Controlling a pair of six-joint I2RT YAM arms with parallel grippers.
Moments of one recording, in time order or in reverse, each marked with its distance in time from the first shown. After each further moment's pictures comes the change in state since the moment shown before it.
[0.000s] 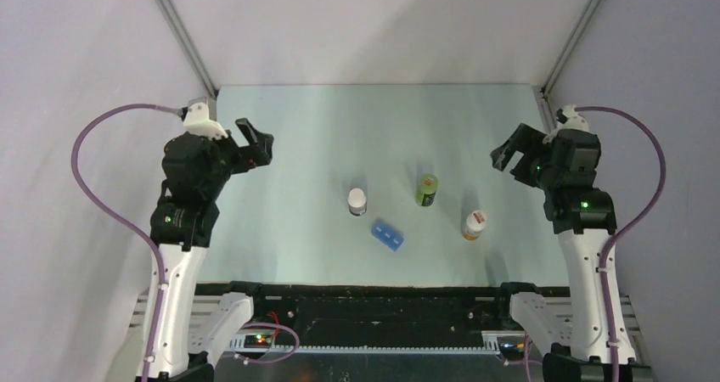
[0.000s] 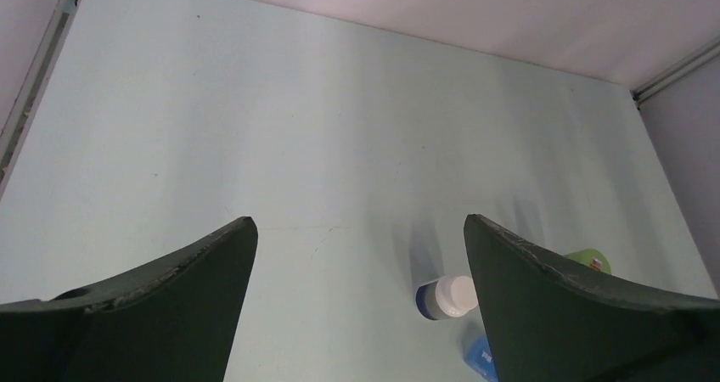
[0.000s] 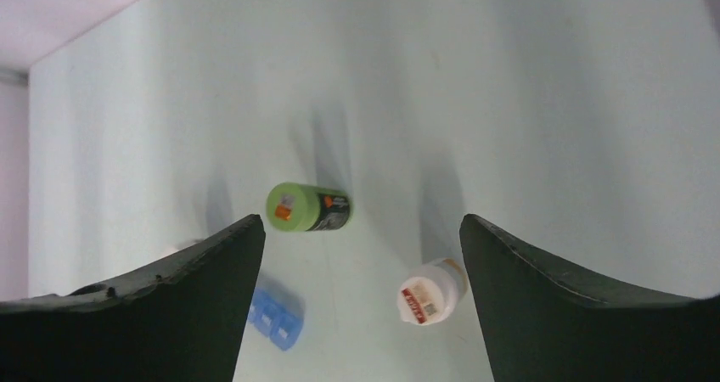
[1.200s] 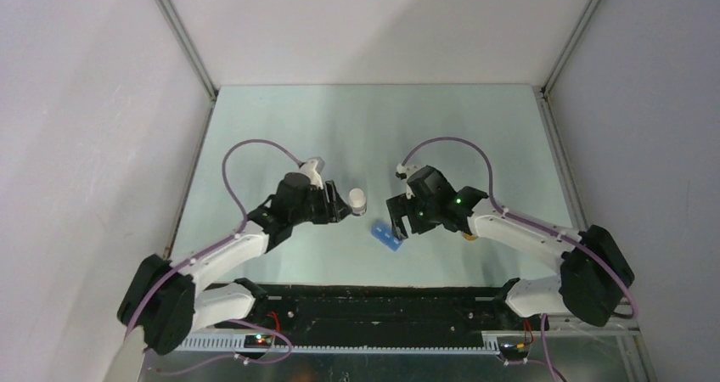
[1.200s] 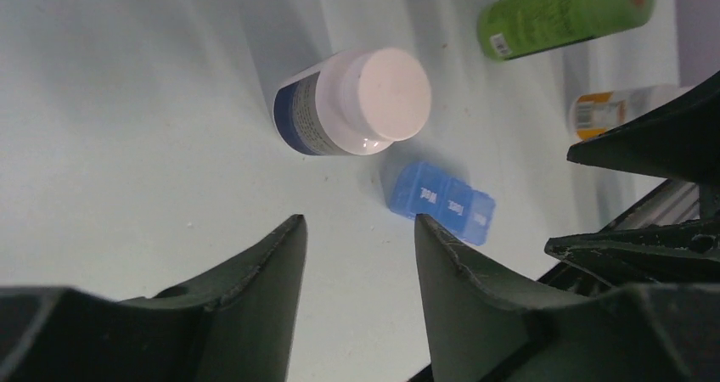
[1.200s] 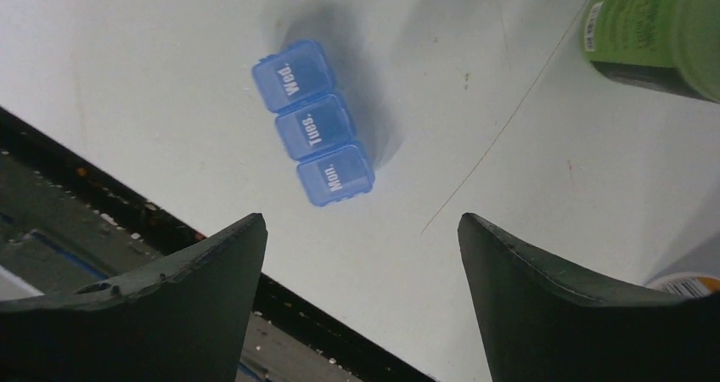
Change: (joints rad) left arm -0.457 0.268 -0.595 0.511 0.119 -0.289; right arm 0.853 0.430 -0.253 0.252 0.024 -0.070
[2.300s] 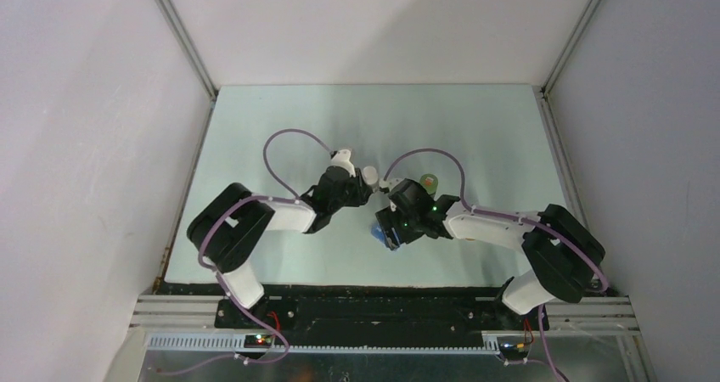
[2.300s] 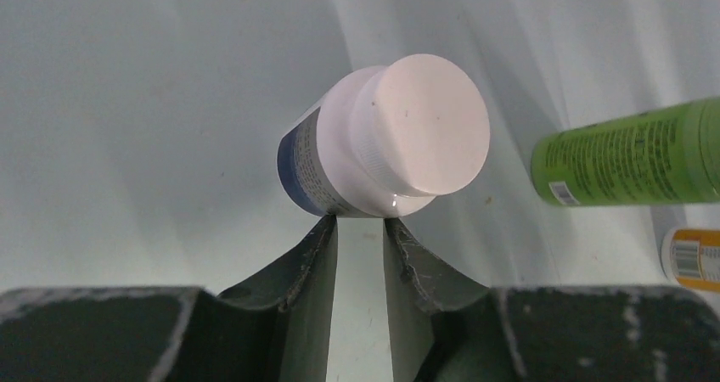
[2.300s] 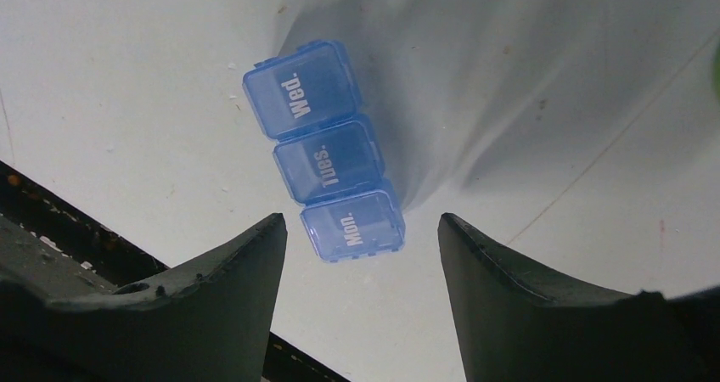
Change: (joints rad) left arm -0.134 0.594 0.106 0.575 -0.254 0.027; right arm 0.074 0.201 -0.051 0.170 0.025 0.008
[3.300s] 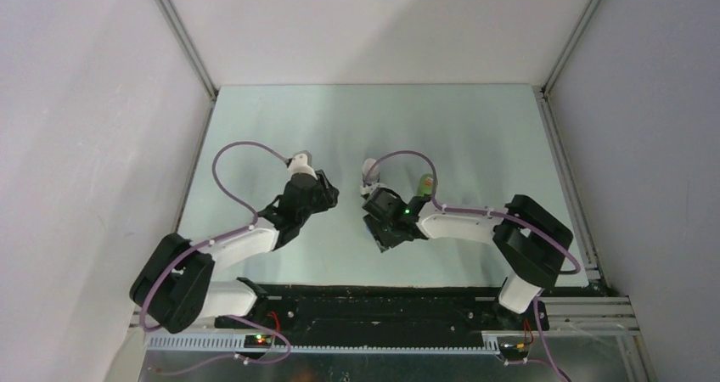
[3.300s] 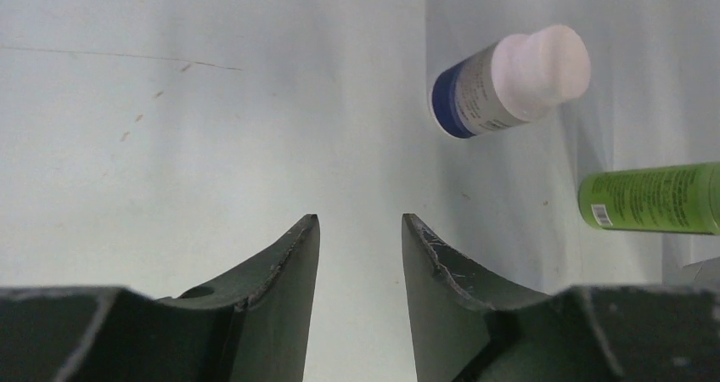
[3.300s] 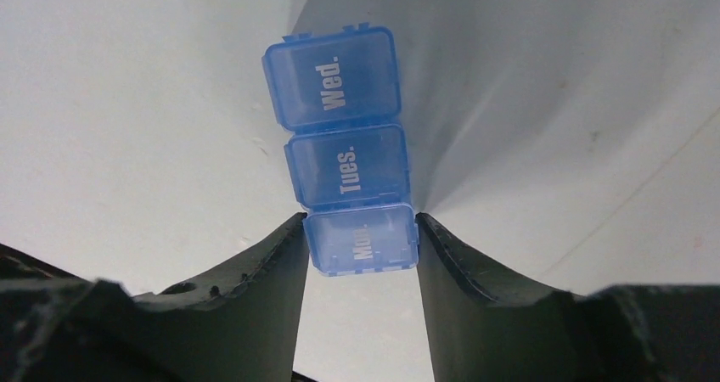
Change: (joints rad) left arm 0.100 -0.406 -0.154 -0.287 -0.144 -0.093; right arm 0.132 0.154 0.121 -0.072 0.155 0.017
